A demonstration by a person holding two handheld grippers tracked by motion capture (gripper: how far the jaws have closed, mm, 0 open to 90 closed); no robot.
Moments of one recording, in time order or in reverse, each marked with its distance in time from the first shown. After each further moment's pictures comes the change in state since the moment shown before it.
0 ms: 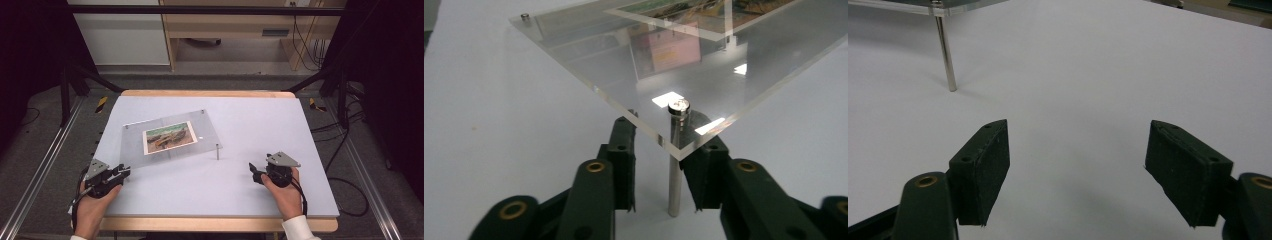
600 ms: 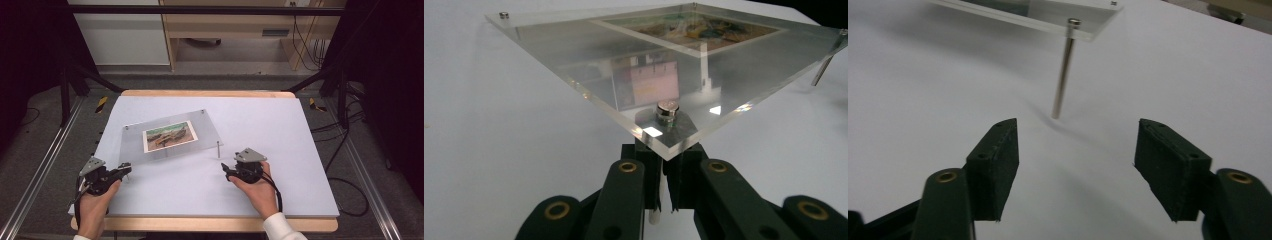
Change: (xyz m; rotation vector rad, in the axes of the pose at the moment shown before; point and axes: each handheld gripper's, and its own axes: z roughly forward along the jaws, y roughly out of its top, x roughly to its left) left arm 0.000 0.008 -0.005 -0.046 -0.087 -0.129; right arm 0.067 0.034 0.038 0.033 0.150 -0.103
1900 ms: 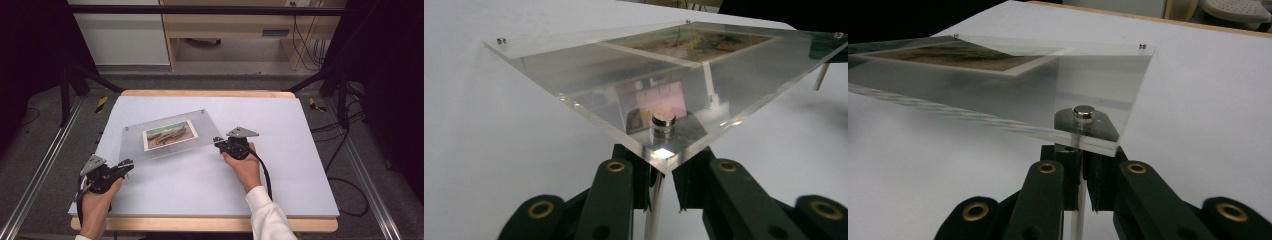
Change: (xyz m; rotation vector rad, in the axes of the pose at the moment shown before) left arm -0.006 0.004 0.005 -0.055 0.009 0.017; right arm -0.024 0.036 0.054 -0.100 0.151 0.150
